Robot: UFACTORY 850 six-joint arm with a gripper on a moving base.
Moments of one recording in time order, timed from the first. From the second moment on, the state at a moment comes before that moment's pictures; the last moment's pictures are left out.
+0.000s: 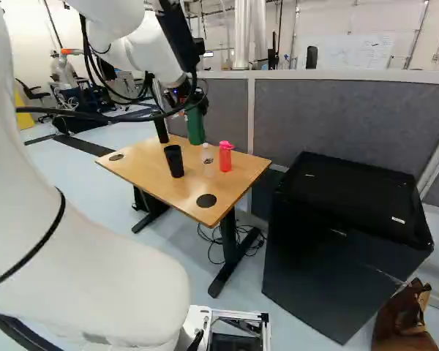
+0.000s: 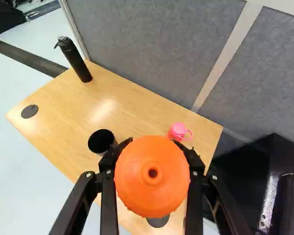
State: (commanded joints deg) arm 2.8 12.2 -54.6 0.0 -15.6 0.0
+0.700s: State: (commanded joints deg) arm 2.7 12.6 -52.5 0.0 -13.1 0.0
